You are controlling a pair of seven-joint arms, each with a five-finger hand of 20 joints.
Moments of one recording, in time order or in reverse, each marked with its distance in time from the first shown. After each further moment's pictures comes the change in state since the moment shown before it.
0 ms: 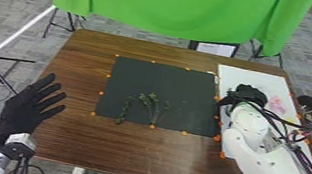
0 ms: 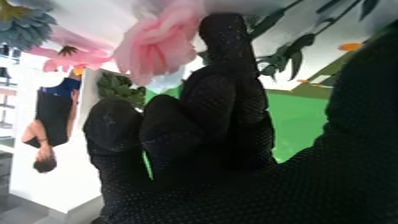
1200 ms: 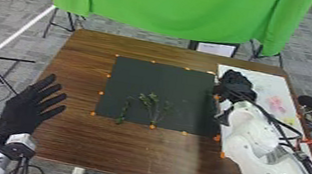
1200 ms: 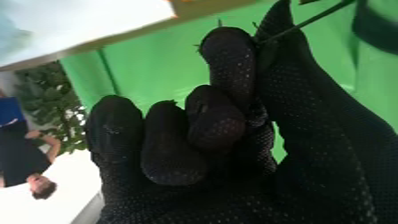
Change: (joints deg) left arm 0.0 0.0 0.0 0.1 0.1 0.0 -0.3; right arm -5.8 1.9 3.4 -9.0 7.1 18.9 -16.0
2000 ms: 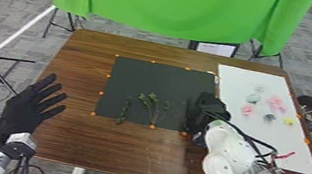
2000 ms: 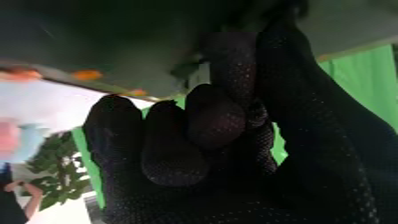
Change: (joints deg) left arm -0.5 0.0 0.0 0.3 0.0 0.0 -0.5; right arm -5.7 -4.1 -4.5 -3.3 -0.2 -6.9 6.2
